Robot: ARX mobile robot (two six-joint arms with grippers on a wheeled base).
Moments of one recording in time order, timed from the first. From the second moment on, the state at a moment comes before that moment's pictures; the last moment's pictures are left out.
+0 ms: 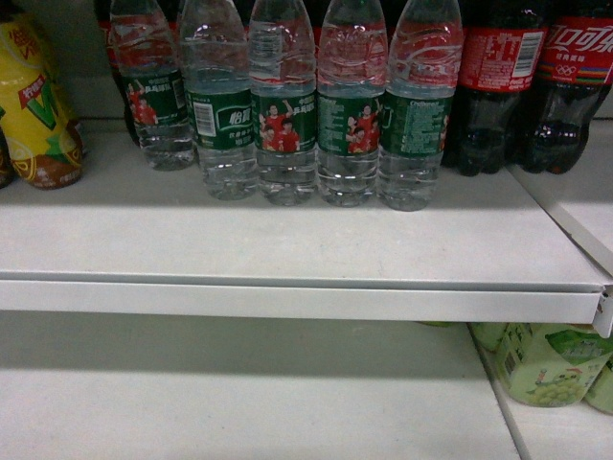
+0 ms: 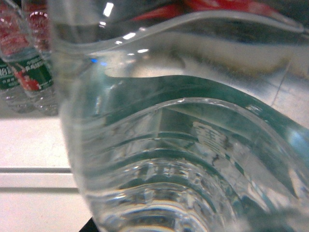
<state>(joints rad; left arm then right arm) 0.00 0.01 0.01 0.00 0.00 0.00 0.31 0.82 0.32 0.29 0.23 0.14</state>
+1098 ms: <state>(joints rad) 0.00 0.01 0.01 0.00 0.00 0.00 0.16 0.59 0.25 0.21 0.30 0.13</state>
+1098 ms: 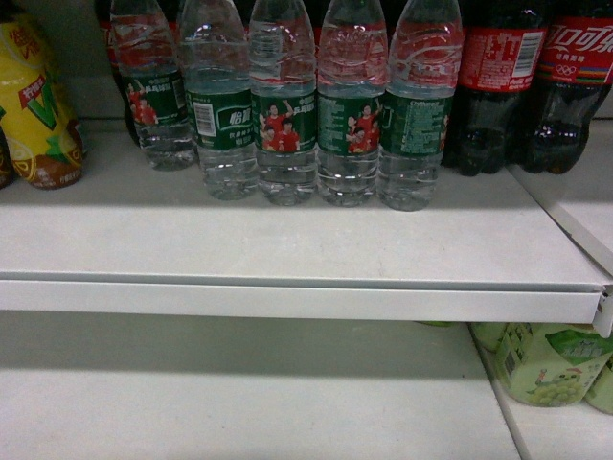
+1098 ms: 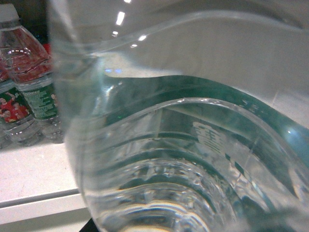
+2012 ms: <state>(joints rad) 0.00 0.01 0.01 0.00 0.00 0.00 0.16 0.59 0.25 0.21 0.29 0.13</state>
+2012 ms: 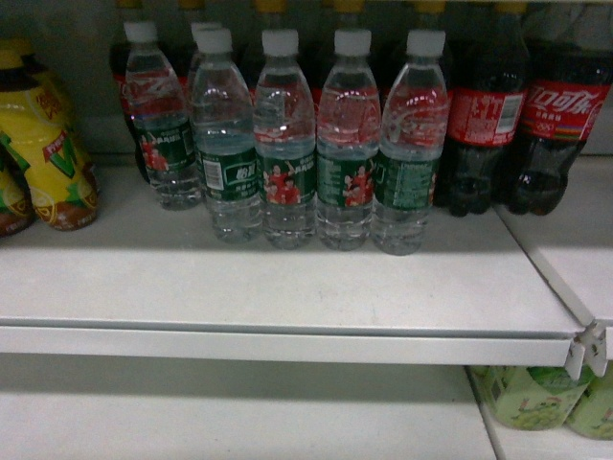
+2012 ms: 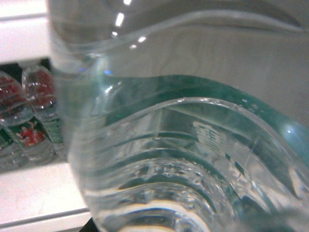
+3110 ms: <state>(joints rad) 0.00 0.01 0.01 0.00 0.00 0.00 0.16 0.59 0.25 0.21 0.30 0.13</state>
